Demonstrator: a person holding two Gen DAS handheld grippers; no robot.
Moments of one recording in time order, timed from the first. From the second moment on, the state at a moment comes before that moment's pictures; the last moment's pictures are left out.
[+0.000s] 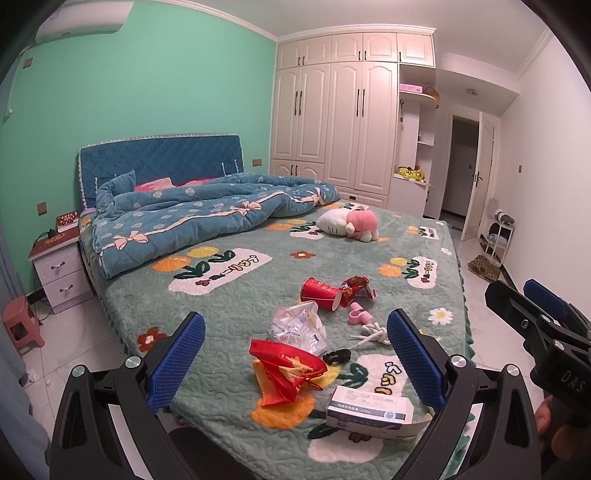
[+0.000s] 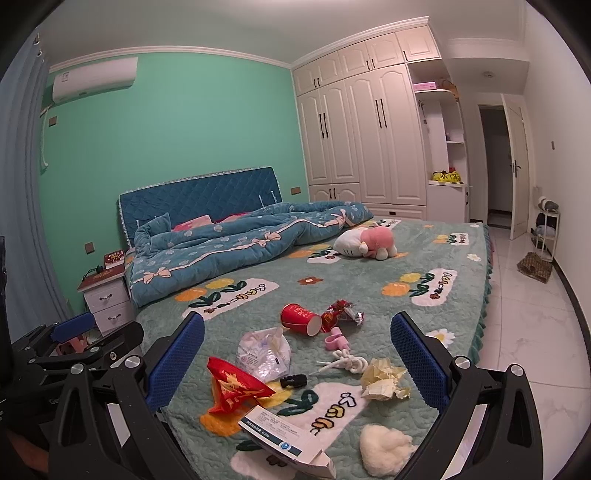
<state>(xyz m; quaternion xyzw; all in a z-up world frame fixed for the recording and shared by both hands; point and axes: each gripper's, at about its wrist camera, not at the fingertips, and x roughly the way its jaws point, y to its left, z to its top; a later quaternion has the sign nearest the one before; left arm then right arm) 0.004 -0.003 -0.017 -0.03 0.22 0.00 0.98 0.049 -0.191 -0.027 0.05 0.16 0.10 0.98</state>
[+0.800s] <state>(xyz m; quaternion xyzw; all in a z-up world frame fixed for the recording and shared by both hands) 0.023 0.023 -0.012 -0.02 0.25 0.01 0.97 0.070 -0.186 -0.031 0.02 0.22 0.13 0.97</state>
